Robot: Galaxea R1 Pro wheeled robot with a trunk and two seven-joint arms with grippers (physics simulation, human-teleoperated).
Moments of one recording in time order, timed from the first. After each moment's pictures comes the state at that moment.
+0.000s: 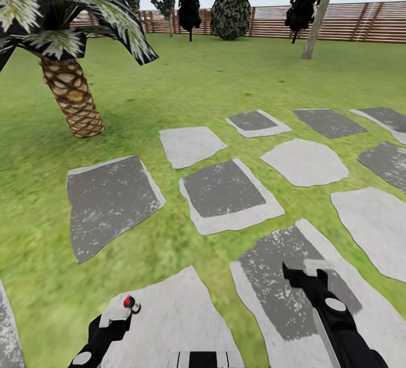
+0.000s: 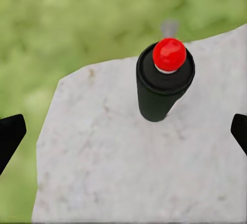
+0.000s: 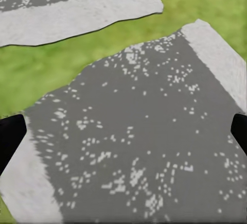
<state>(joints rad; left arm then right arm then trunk) -0.43 0.10 0.00 -0.29 0.04 -0.31 0.01 -0.25 -0.07 -0.15 -1.24 0.05 0.29 0.00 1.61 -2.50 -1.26</state>
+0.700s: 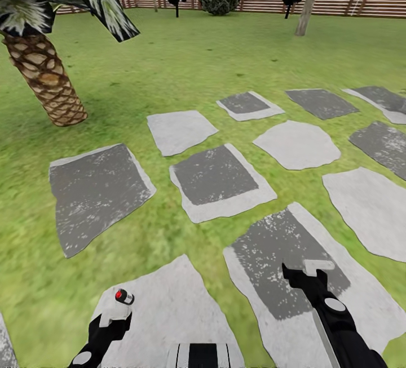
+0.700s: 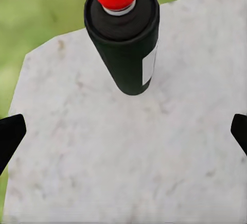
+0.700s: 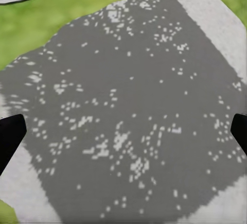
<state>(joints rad) -0.43 0.10 0.00 -0.29 0.04 -0.32 0.01 -0.25 -0.06 -0.14 -1.24 0.05 0.29 0.00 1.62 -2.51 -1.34</state>
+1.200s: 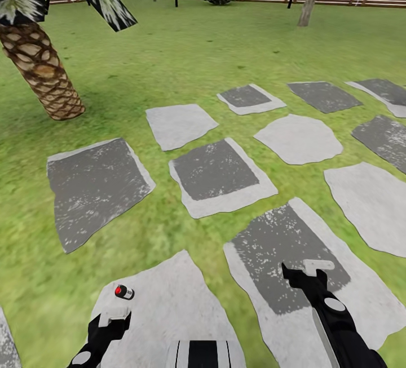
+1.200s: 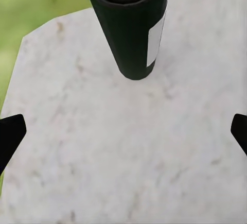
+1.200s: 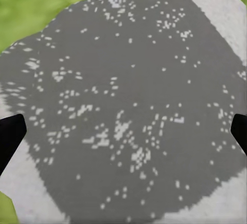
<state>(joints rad) -0.43 0.10 0.01 -0.29 0.05 -0.32 0.01 -0.25 -0.06 -0.14 -1.24 0.05 0.29 0.00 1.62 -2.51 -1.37</state>
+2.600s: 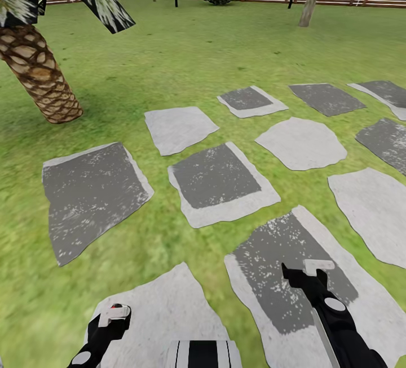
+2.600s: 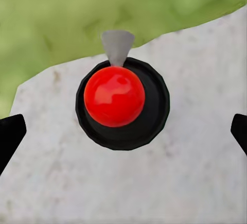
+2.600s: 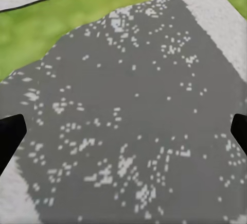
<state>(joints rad) -0.43 0.10 0.01 -0.29 0.05 -0.32 0.01 -0.25 -0.06 -0.14 -1.24 0.05 0.29 0.00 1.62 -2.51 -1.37</state>
